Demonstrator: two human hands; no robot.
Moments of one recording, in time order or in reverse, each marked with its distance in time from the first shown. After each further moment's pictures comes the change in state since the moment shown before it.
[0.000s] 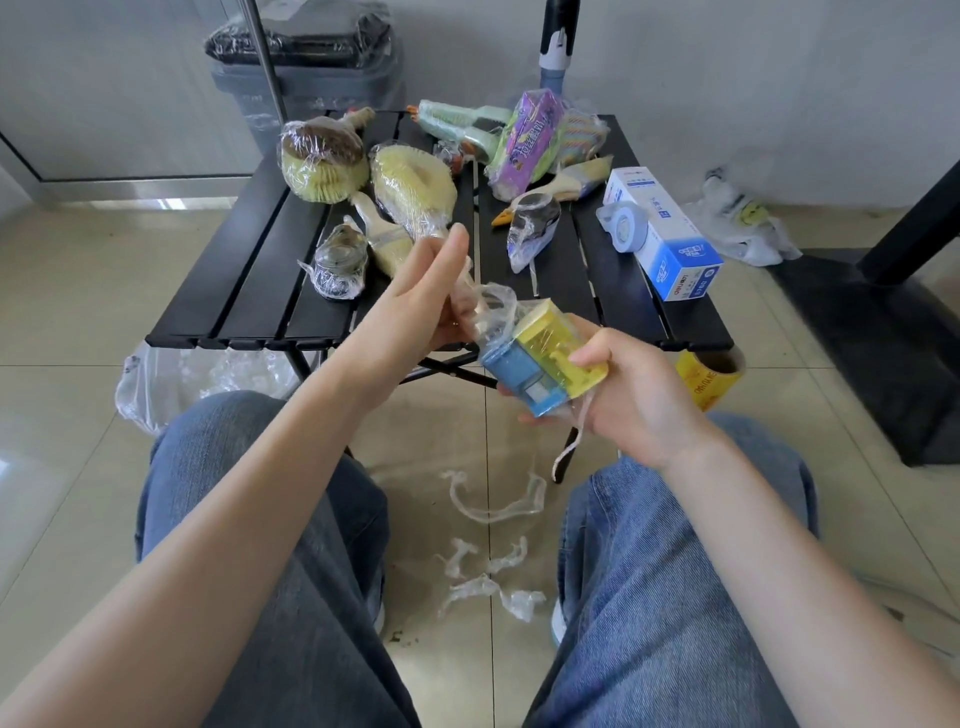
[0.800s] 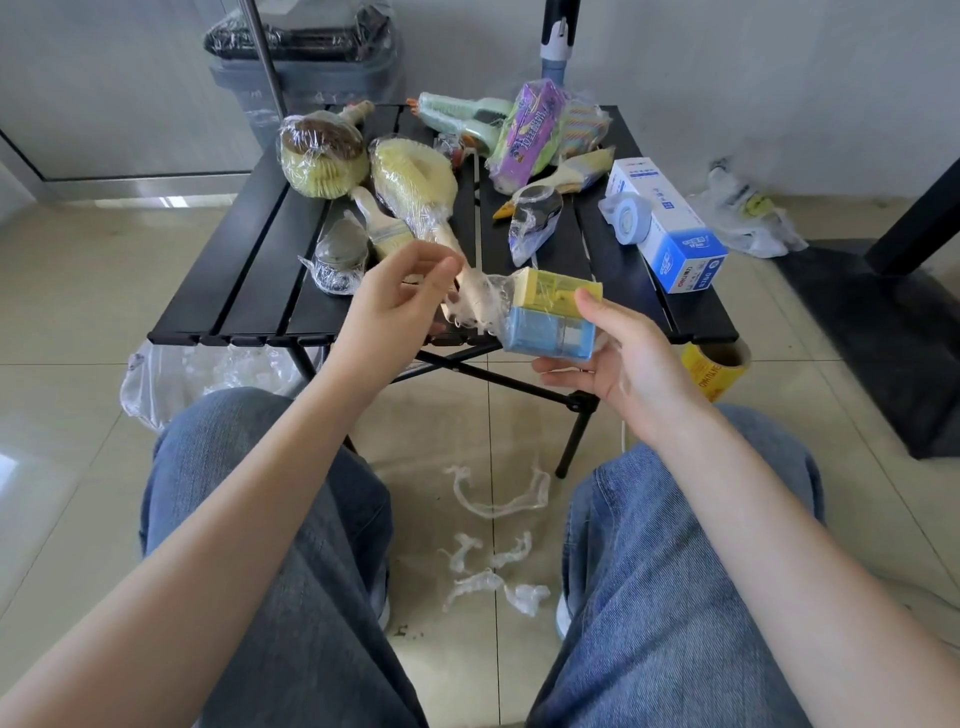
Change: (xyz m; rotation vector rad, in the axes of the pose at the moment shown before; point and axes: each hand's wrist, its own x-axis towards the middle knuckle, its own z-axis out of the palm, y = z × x) left_hand -0.001 -0.012 -0.006 0.364 0.229 0.241; right_hand 0.011 -0.004 0.001 -0.127 0.327 -0.120
